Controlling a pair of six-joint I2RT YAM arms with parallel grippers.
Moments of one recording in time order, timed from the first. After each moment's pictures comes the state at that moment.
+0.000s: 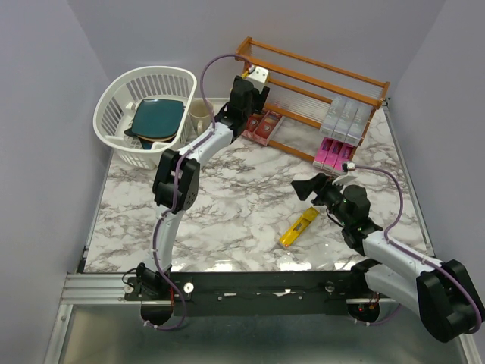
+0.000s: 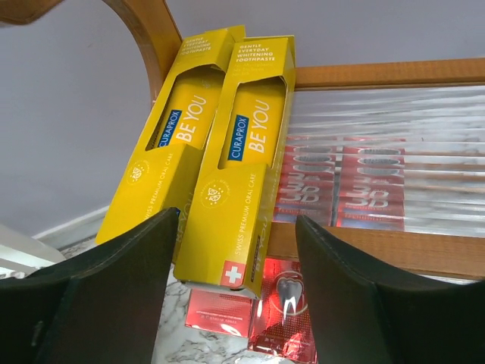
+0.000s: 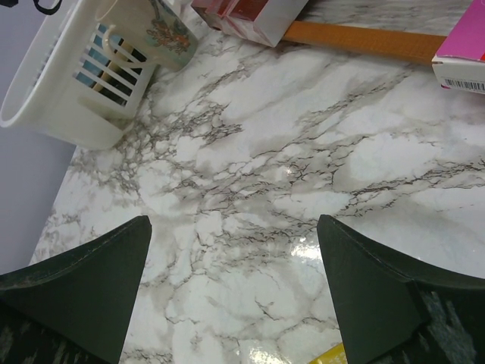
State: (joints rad) left arm -0.49 2.29 1.99 0.12 -0.24 0.16; right arm 0.39 0.99 0.24 0.58 -0.07 0.64
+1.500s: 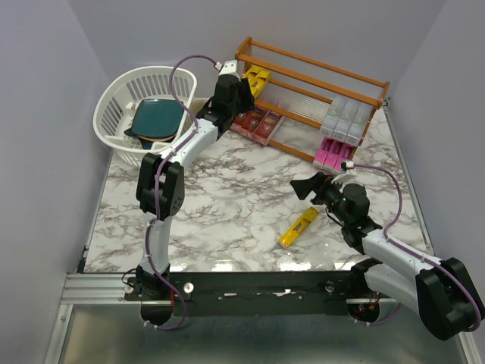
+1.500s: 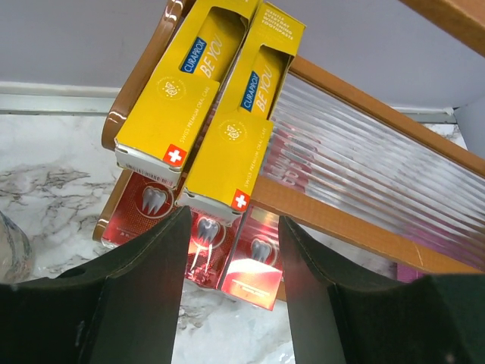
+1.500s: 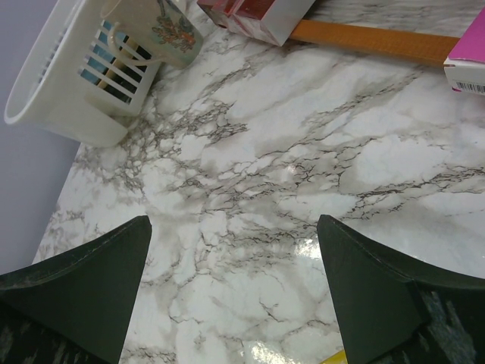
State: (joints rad) left arm -0.44 2.10 1.86 -0.05 -0.12 -0.44; right arm 0.39 1.01 0.26 0.59 -0.09 0.64
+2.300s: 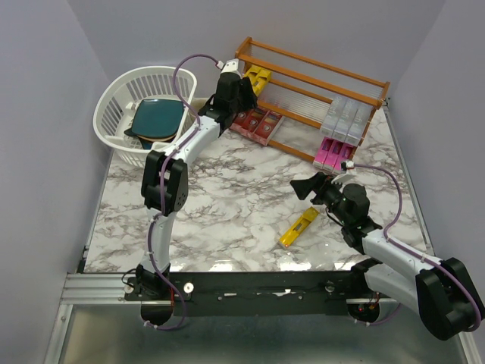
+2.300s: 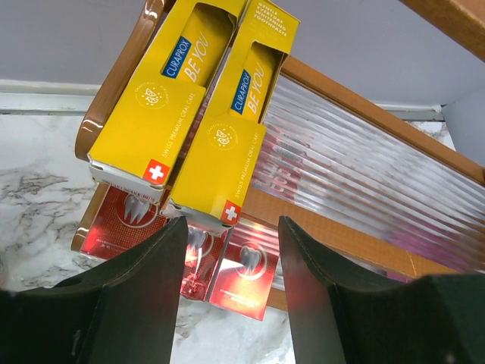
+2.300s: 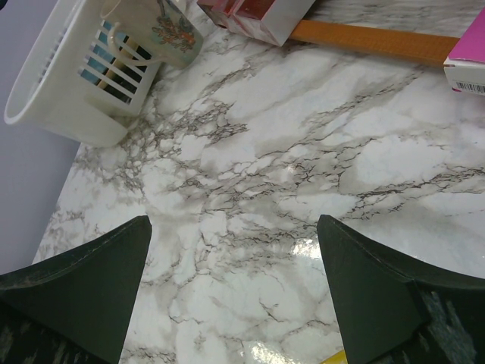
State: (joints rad) left arm -0.43 2.18 1.96 -0.09 -0.07 -0.48; right arm 0.39 1.01 0.26 0.59 -0.09 0.64
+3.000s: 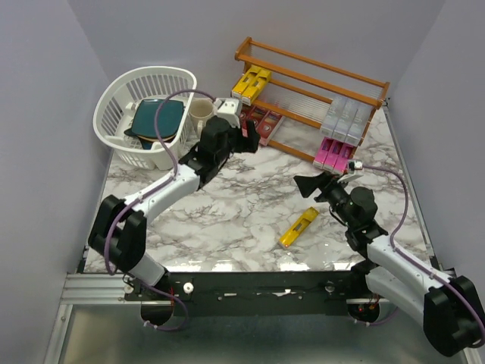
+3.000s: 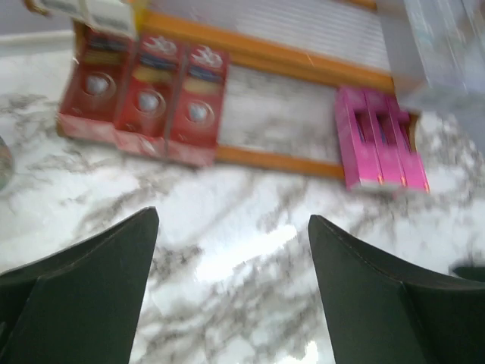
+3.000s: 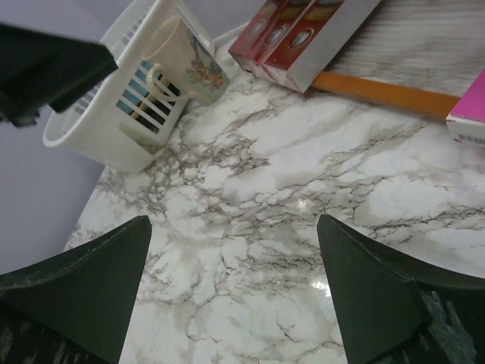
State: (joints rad) left arm -0.55 1.58 1.18 0.16 -0.05 -0.34; right arm 0.39 0.90 0.26 0.58 -0.07 0.63
